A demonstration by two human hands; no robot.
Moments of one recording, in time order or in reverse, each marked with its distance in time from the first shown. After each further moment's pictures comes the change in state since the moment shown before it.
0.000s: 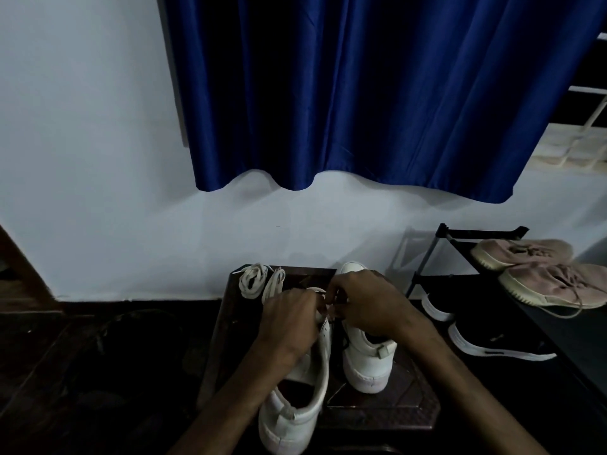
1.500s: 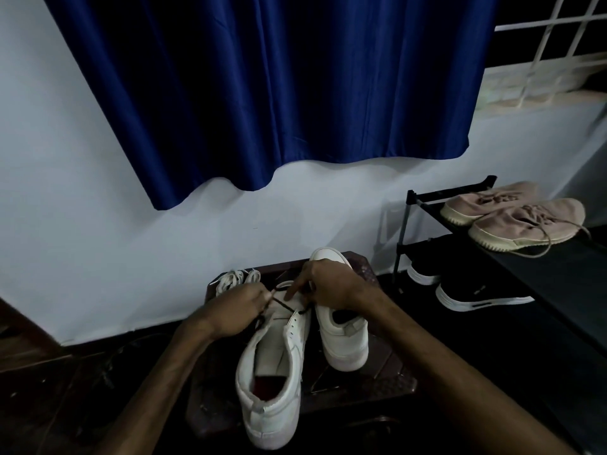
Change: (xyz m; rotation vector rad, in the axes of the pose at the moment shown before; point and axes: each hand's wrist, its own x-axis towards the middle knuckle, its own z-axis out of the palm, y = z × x) left_hand 0.031 -0.053 -0.003 -0.365 -0.416 0.102; right_hand 0.036 0.045 0.042 0.234 0.022 -0.198
